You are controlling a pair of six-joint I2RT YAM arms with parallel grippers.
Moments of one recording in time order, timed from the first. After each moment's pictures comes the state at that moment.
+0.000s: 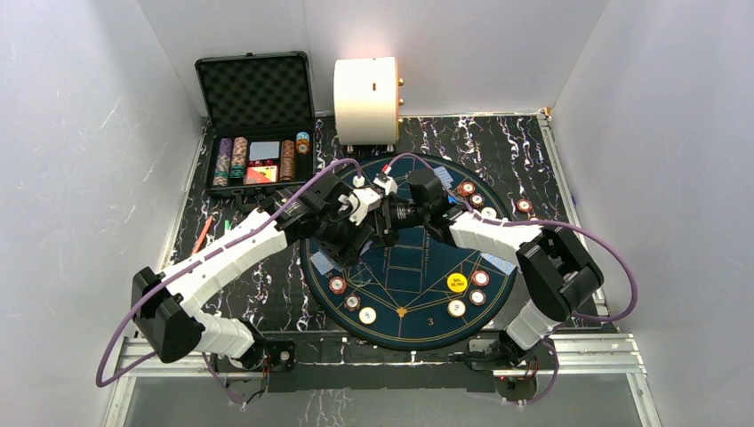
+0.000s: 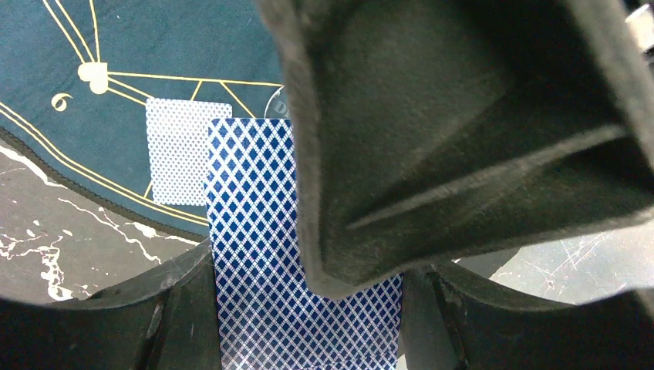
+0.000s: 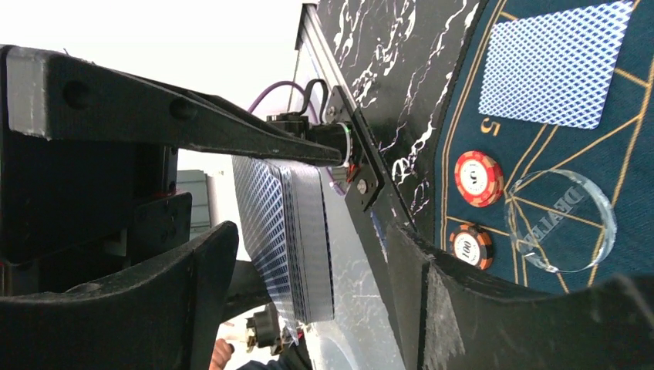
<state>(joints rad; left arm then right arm) -0.79 1.35 1.24 -0.96 0.15 -0.02 0.70 1.61 0.91 0.27 -0.91 0.99</state>
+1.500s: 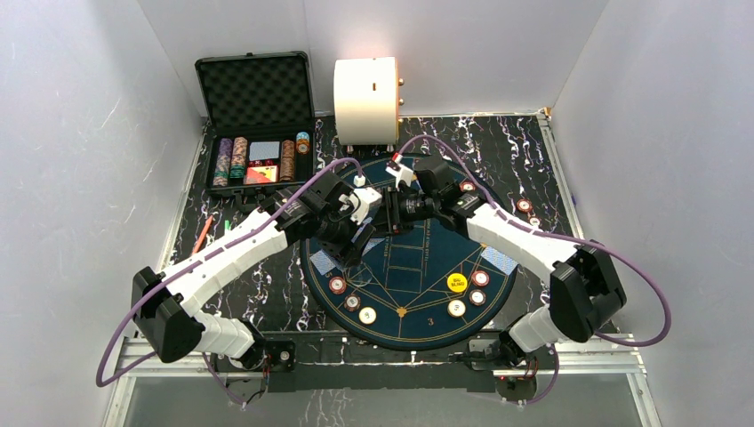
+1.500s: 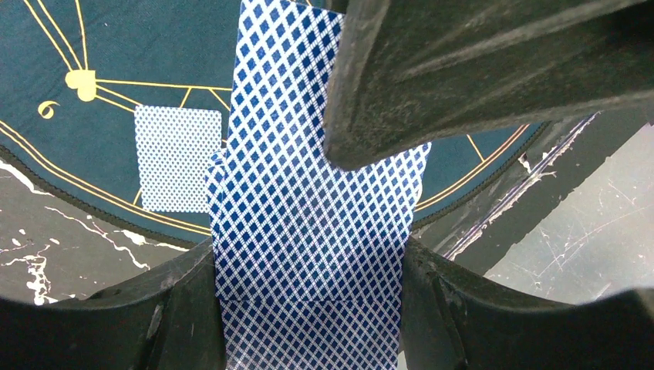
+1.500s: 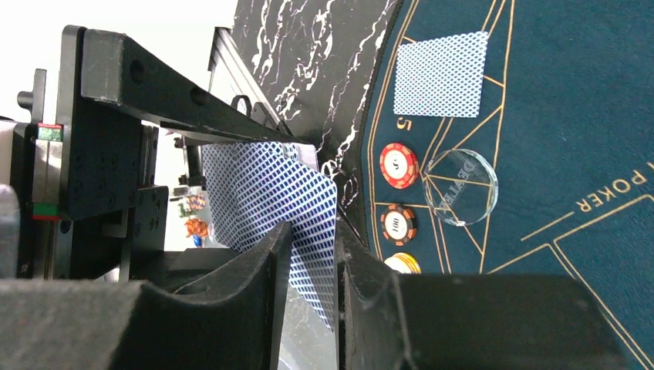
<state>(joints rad) -0.79 1.35 1.24 -0.95 0.17 -0.03 0.69 1.47 1.05 -0.19 -0.70 0.69</state>
